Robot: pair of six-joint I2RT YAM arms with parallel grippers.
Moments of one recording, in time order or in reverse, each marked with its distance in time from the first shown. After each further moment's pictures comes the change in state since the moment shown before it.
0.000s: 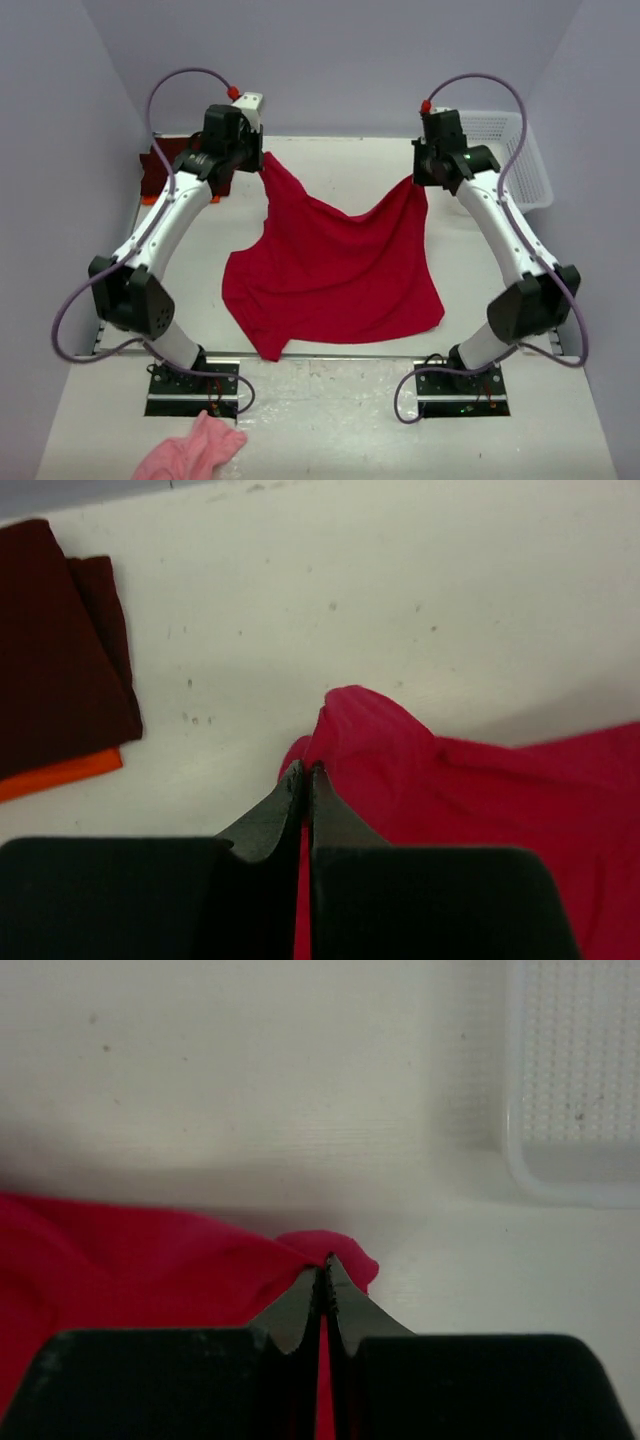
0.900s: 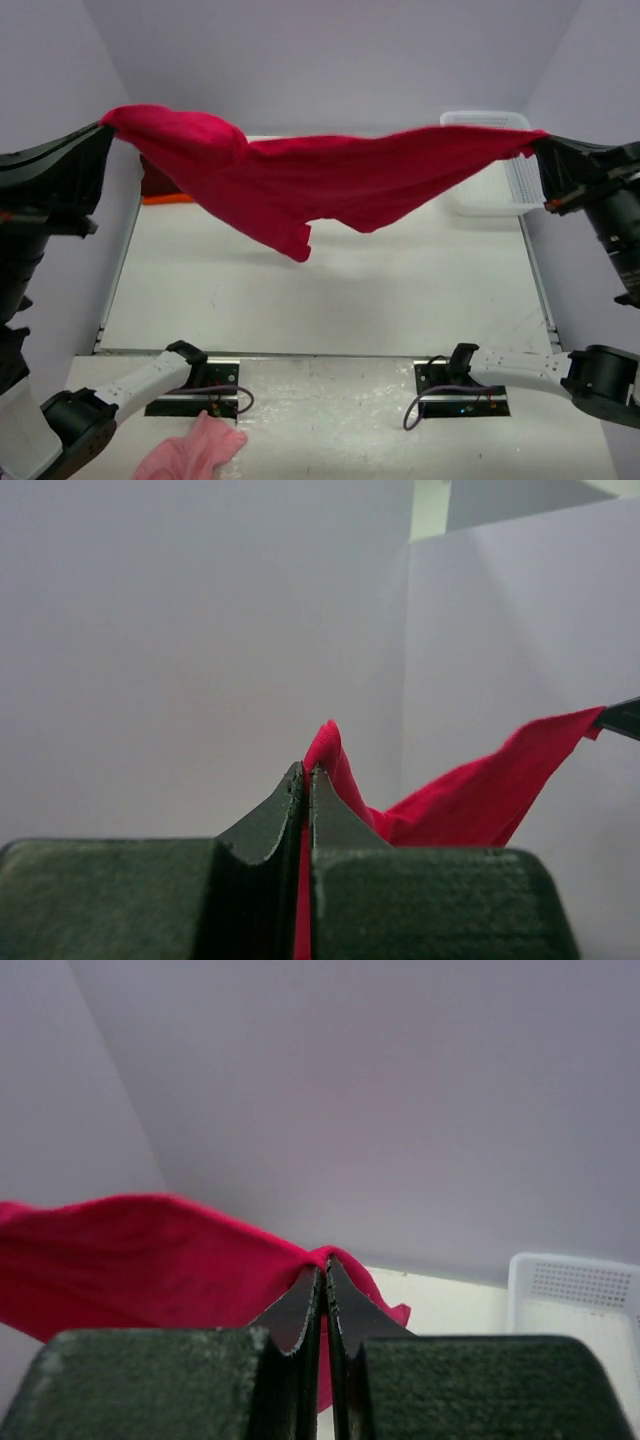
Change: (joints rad) left arm -0.169 -0.613 0.463 -0.020 0.100 0.007; right arm 0.681 -0.490 0.508 0.028 0.419 -0.238
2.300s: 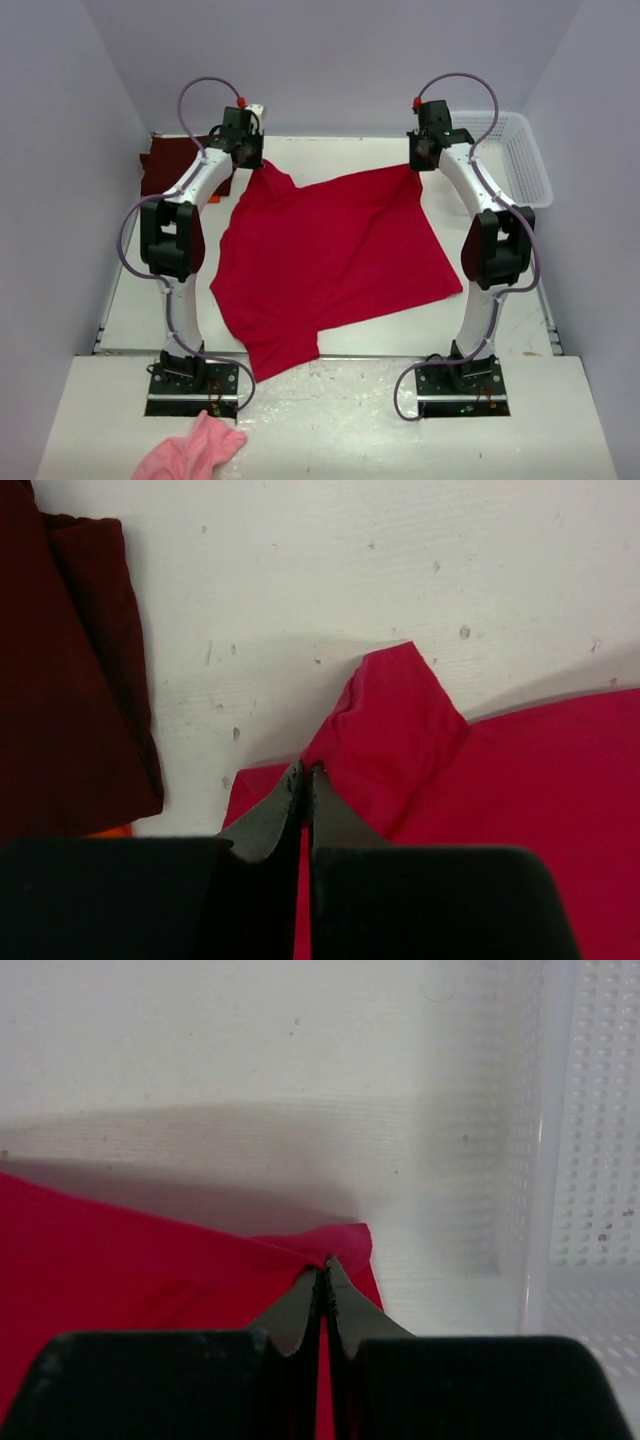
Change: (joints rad) left arm 0.285 1.147 -0.214 0.057 -0.124 0.017; right arm -0.805 0.947 -0.314 0.110 -0.491 0.135
